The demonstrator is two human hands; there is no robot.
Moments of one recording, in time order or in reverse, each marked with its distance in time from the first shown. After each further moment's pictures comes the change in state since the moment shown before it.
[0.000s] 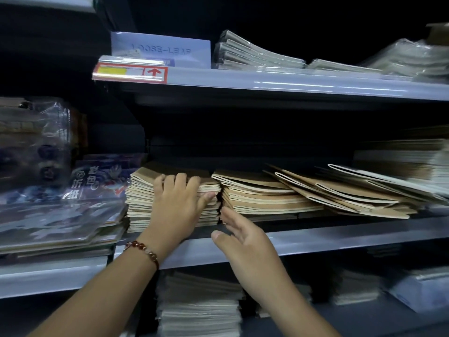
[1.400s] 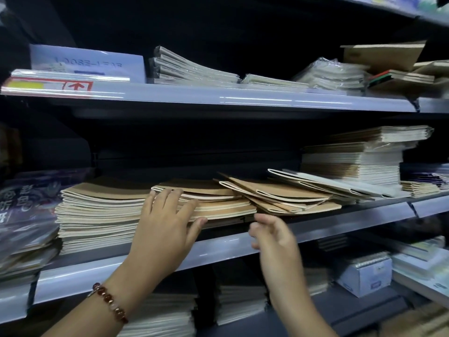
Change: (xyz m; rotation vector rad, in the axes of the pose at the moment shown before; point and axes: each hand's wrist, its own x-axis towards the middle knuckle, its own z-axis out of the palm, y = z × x) left_hand -0.016 0.090 -0.041 -0.169 -0.016 0.120; right_hand -0.024 0.036 -0.109 0.255 0.502 0.072
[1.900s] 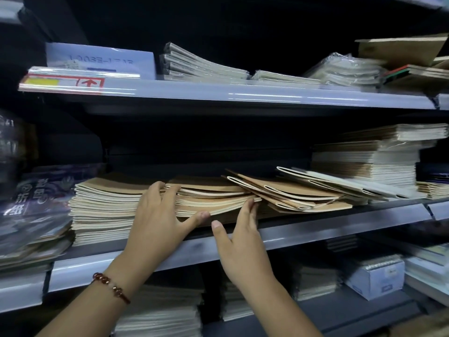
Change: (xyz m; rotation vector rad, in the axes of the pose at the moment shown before) left_hand 0.002 -0.020 0.006 -0.277 -0.027 -0.307; right_hand 0.010 0.012 0.050 -0.641 -0.196 -0.199
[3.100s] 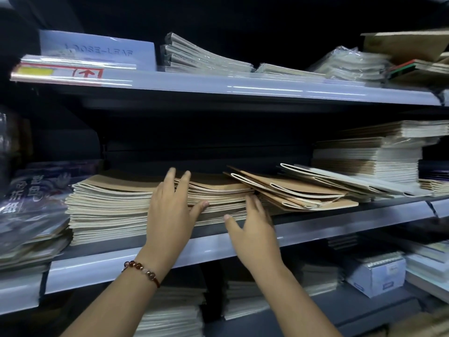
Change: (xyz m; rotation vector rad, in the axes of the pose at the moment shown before) left_hand 0.015 0.010 0.030 0.078 0.149 0.050; right_hand 0.034 0.020 0.004 -0.196 0.041 0.020
